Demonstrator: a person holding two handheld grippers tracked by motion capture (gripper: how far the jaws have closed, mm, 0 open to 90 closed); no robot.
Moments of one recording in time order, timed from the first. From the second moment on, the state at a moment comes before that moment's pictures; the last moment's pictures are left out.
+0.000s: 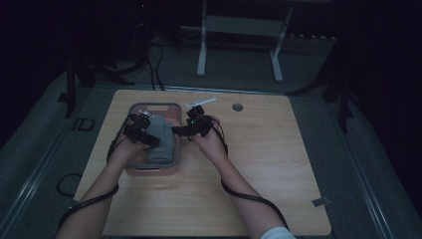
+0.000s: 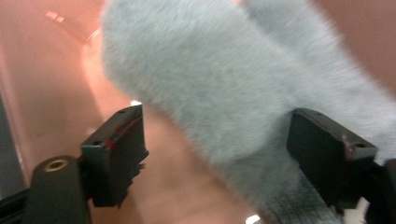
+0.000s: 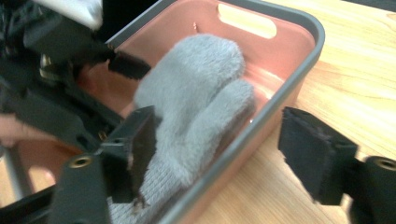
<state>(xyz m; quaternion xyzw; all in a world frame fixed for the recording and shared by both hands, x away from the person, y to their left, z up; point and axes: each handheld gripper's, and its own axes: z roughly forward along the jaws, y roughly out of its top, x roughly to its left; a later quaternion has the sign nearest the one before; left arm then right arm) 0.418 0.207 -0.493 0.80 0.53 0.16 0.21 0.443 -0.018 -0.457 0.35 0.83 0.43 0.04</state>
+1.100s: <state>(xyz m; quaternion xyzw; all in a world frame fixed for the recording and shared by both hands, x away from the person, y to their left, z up) 0.338 0.153 -0.446 0.81 0.40 0.21 0.39 0.394 -0.124 -0.459 0.27 0.85 0.44 0.08</state>
